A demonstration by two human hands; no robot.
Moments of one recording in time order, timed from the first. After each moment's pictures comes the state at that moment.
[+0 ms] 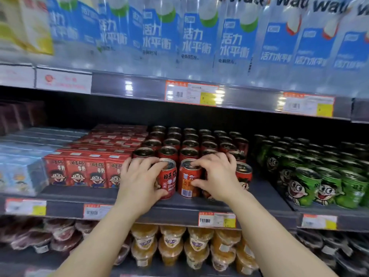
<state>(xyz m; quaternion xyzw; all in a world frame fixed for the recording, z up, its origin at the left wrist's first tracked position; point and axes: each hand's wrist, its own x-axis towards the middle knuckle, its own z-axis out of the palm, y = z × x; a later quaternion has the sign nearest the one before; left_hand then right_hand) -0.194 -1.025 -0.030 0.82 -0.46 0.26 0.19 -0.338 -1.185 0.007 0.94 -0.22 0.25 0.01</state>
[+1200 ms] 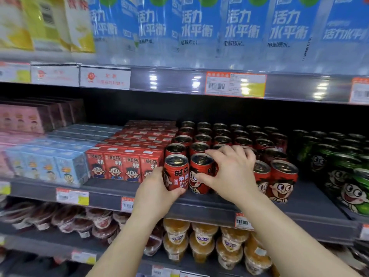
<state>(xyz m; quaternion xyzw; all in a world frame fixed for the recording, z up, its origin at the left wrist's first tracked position) -0.172 -0.996 -0.057 0.85 -0.31 0.08 0.41 -0.293 -1.145 0.001 0.92 -0.22 0.33 0.06</state>
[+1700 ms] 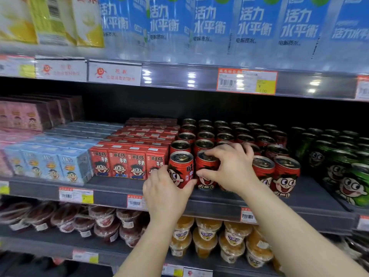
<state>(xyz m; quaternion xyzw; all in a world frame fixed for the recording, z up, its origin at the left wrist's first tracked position) -0.188 -1.003 -0.063 0.87 -0.23 0.18 0.40 -0.281 -1.136 0.008 0.94 -0.23 0.26 0.01</state>
